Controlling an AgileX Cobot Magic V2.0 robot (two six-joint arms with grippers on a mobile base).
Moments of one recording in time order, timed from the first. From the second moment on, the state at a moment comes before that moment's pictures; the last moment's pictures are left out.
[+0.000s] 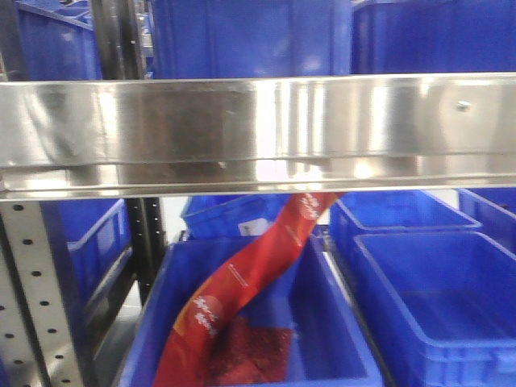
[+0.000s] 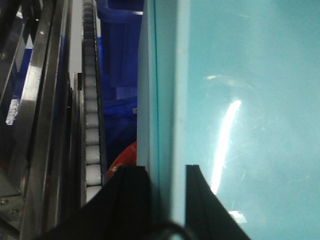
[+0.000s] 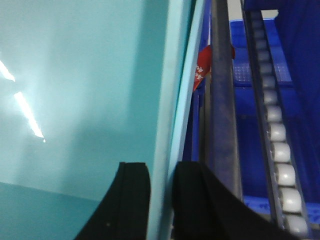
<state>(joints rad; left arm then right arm) -0.41 1.44 -1.82 0.23 1.02 -0.46 0.33 1.39 -1.84 -0.06 1.20 0.28</state>
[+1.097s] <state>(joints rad) -0.41 1.44 -1.82 0.23 1.02 -0.46 0.33 1.39 -1.84 -0.06 1.17 0.28</state>
